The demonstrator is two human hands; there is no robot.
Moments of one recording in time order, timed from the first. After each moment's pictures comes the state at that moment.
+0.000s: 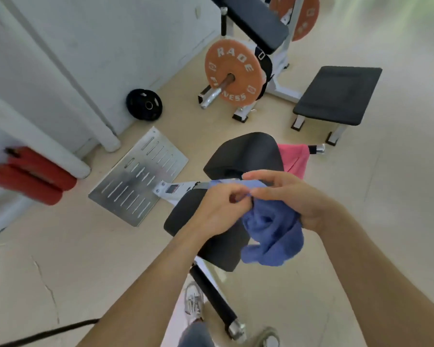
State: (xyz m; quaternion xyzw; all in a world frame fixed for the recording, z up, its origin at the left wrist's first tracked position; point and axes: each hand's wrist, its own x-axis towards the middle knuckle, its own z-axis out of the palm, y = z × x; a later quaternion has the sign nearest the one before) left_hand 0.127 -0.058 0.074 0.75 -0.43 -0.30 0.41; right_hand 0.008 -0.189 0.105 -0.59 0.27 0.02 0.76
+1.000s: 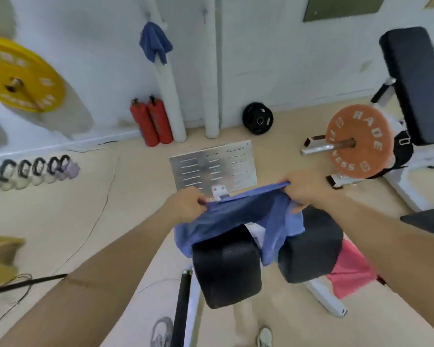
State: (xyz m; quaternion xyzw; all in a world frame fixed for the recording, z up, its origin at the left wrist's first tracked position) left_hand 0.220 -0.002 0.073 0.96 -0.11 -0.22 0.16; right_hand 0.220 -0.283 0.104 -0.92 0.11 0.24 0.30
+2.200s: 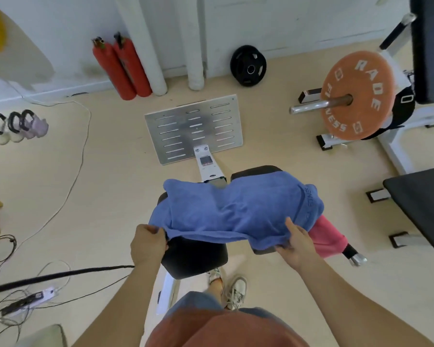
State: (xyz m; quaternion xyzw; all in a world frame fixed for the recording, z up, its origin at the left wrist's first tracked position) left_hand 0.120 -0.042 -0.048 0.82 0.41 -0.14 0.38; right_hand 0.104 -0.365 -0.074 -0.40 0.54 0.11 0.73
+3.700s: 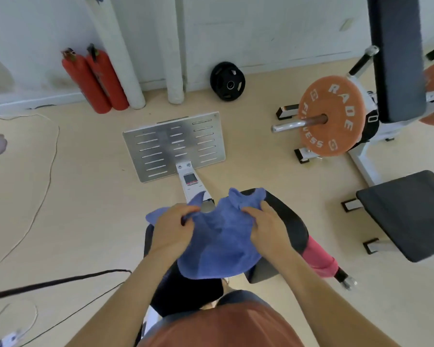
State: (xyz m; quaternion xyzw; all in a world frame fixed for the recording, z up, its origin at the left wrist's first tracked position) left_hand 0.228 -0.087 0.010 0.88 0.05 -0.17 0.44; right_hand 0.201 -0.300 0.012 -0.97 0.04 0.07 0.22
